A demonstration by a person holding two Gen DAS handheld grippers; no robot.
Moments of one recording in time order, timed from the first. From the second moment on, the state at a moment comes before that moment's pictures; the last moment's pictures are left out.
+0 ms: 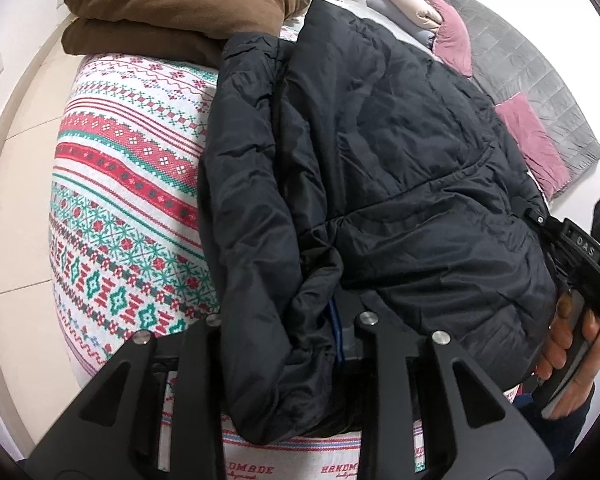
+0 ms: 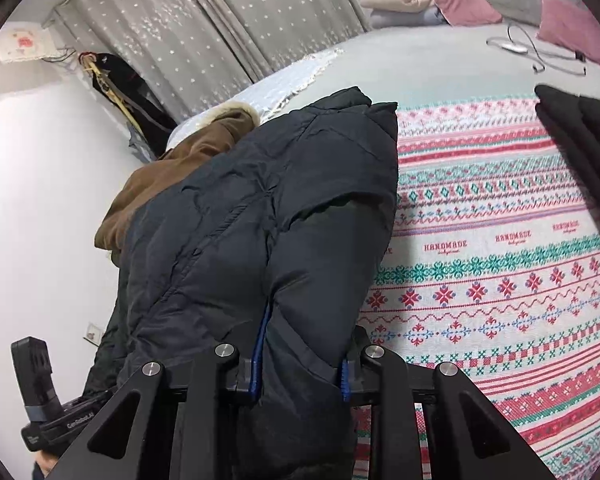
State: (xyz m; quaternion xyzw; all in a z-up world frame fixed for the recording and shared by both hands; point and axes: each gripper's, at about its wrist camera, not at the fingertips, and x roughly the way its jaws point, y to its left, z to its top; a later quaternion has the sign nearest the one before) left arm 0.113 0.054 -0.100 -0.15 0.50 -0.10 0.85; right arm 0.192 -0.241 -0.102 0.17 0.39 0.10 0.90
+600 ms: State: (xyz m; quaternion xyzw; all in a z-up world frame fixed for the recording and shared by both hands) left arm 0.123 0.067 -0.113 -0.23 0.49 -0.15 0.83; right arm 0.198 -0.226 -0.105 0.14 0.40 0.08 0.90
